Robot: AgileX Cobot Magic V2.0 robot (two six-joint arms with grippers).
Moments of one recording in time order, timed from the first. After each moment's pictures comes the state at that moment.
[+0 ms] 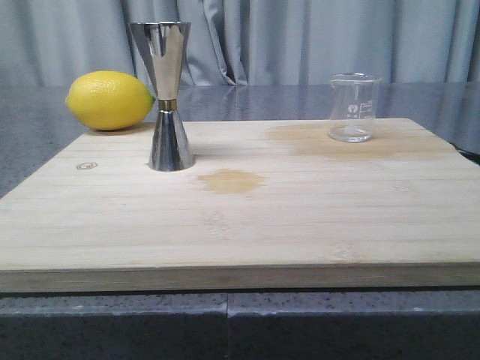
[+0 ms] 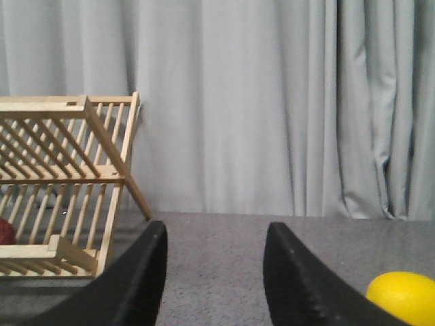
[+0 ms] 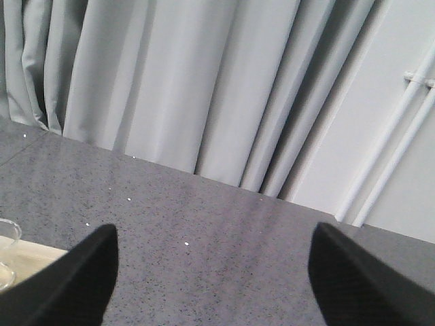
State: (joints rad) left arm 0.25 0.13 -0.36 -1.01 0.23 0.98; right arm 0.17 0.33 -0.68 -0.52 0.47 0.16
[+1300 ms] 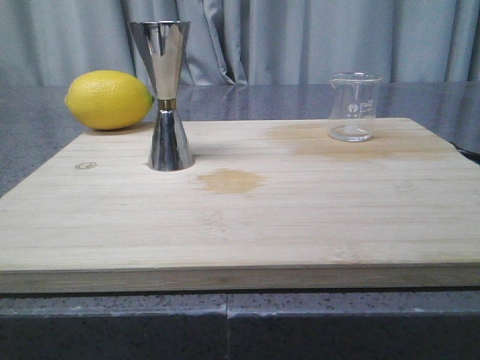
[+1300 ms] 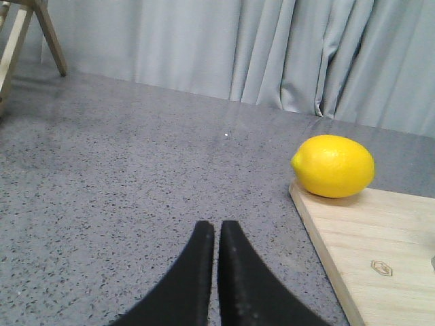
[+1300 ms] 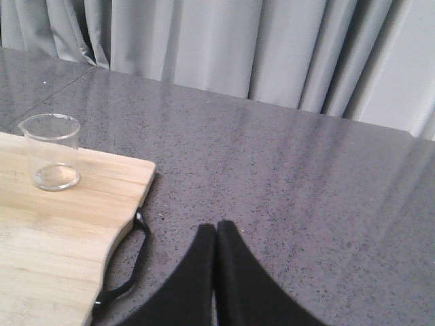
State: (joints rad) left arm 0.14 0.11 -0.10 -1.18 0.29 0.98; right arm 0.17 0.18 -0.35 -0.41 0.40 0.21
